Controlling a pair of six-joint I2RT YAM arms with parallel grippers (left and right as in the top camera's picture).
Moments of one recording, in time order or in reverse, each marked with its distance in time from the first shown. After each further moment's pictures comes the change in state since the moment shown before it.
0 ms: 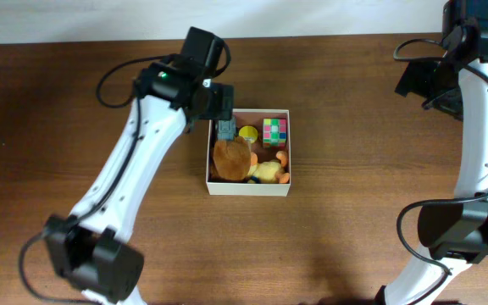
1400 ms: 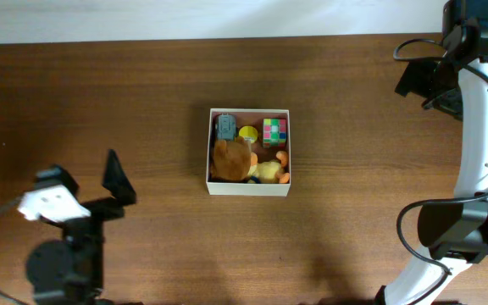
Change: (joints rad) left arm 0.483 -1.415 -1.270 0.921 0.166 0.061; right arm 0.000 0.000 0.000 0.000 0.000 0.001
